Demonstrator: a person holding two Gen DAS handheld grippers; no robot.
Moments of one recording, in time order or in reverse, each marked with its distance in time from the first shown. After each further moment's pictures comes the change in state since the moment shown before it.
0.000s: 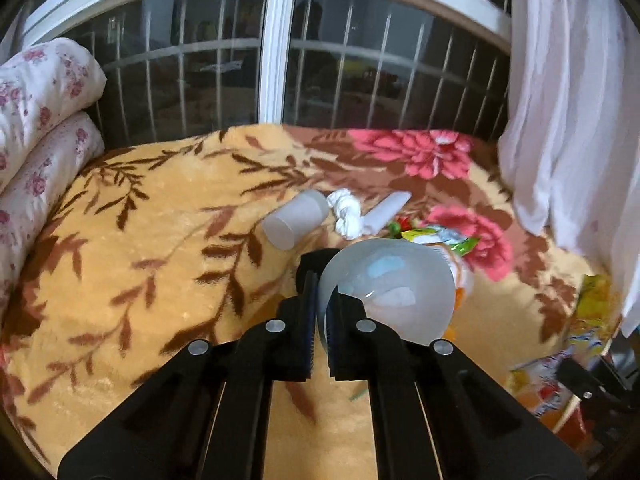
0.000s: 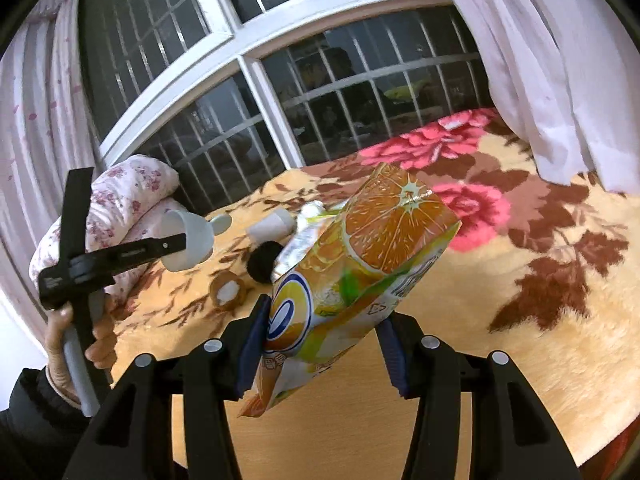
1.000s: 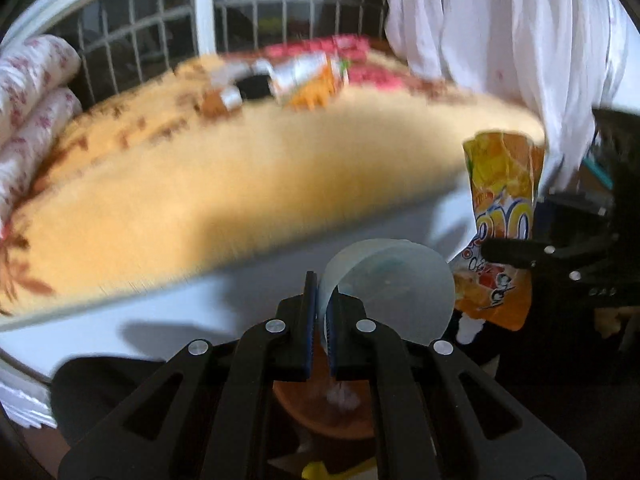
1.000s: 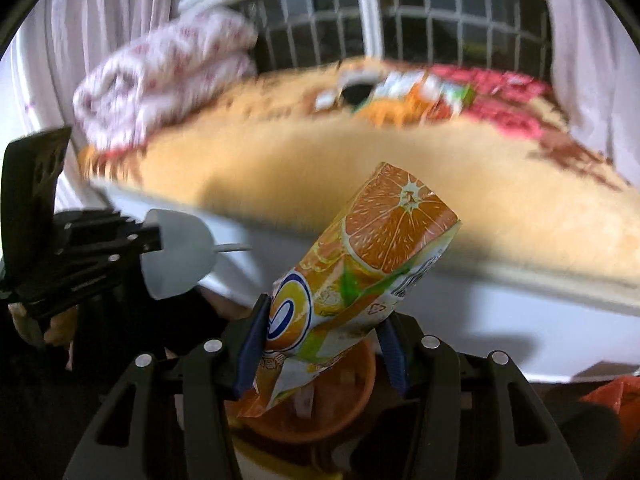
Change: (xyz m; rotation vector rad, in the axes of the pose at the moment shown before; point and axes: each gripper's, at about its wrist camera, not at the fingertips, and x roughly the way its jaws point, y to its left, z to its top) left arm -0.127 -0.020 -0.249 0.255 0.181 -0.136; right arm -0.085 0.077 -0.167 -0.323 0.385 0.016
